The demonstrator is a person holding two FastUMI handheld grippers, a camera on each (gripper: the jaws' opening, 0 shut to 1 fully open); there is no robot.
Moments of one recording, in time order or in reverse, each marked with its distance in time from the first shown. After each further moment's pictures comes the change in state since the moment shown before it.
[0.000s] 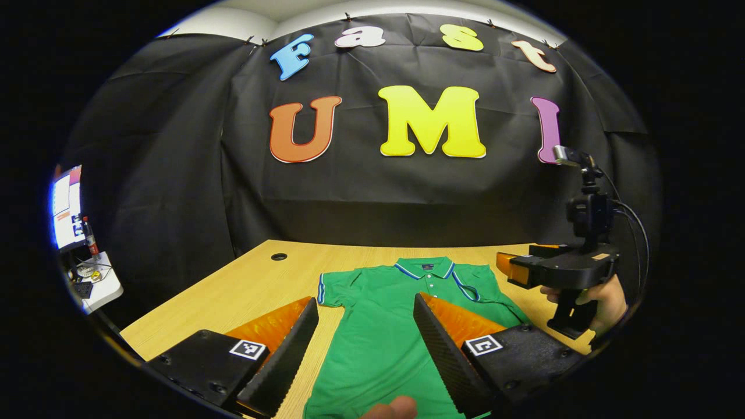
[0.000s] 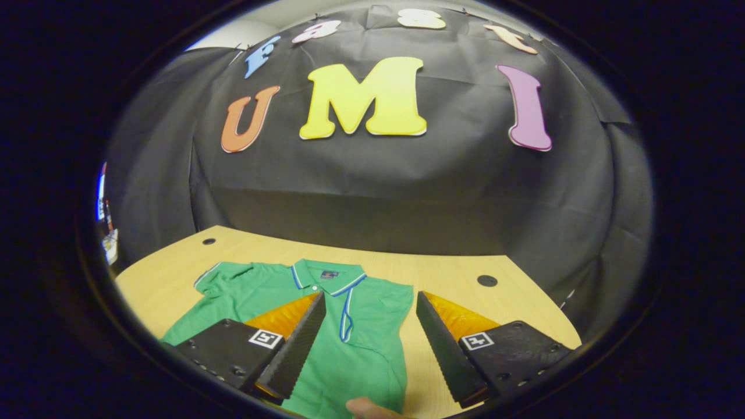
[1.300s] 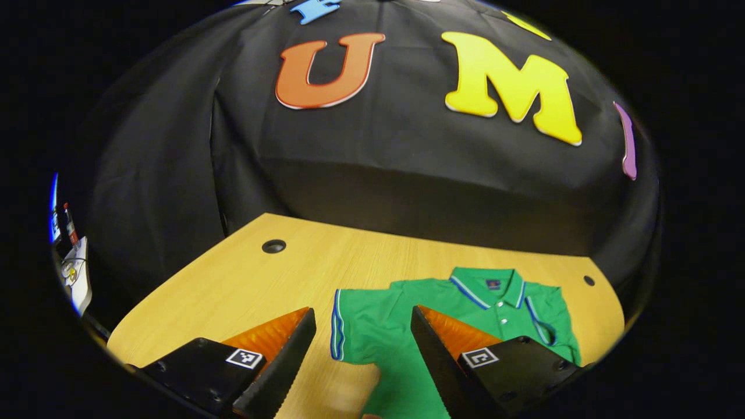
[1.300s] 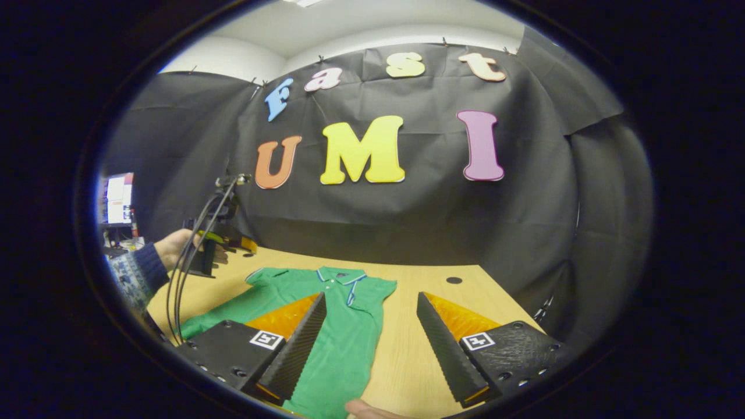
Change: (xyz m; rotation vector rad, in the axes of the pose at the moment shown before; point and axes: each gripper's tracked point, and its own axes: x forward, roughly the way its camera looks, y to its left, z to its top) left arm 0.223 0.084 -0.043 -0.072 0.302 0.070; right arm -0.193 -0.037 -0.029 0.001 -0.174 0.072
